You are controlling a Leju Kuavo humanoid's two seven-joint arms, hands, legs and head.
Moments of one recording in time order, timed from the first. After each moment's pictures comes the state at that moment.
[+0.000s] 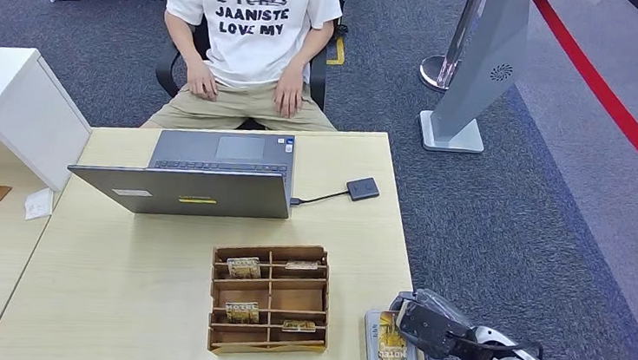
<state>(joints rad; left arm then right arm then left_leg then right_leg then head) -0.09 -0.18 0.88 -0.21 -0.98 0.12 0.00 -0.05 -0.51 0.54 -1.52 0.11 0.28 -0.06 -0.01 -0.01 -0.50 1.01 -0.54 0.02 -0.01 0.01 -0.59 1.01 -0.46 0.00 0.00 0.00</state>
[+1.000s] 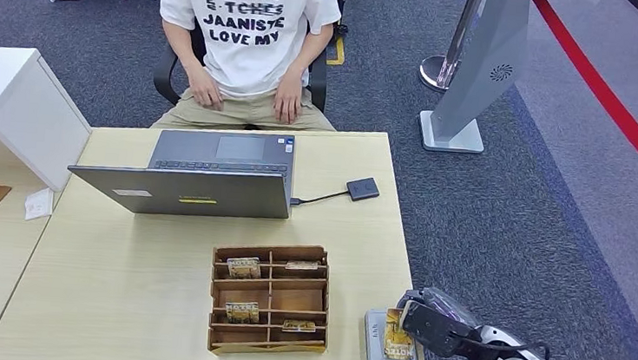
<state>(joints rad) -0.09 -0.18 0.88 -0.21 -0.99 0.12 0.00 -0.05 -0.53 0.54 -1.52 0.16 0.24 -0.04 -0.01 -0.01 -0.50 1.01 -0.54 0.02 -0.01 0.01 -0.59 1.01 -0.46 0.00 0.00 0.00</state>
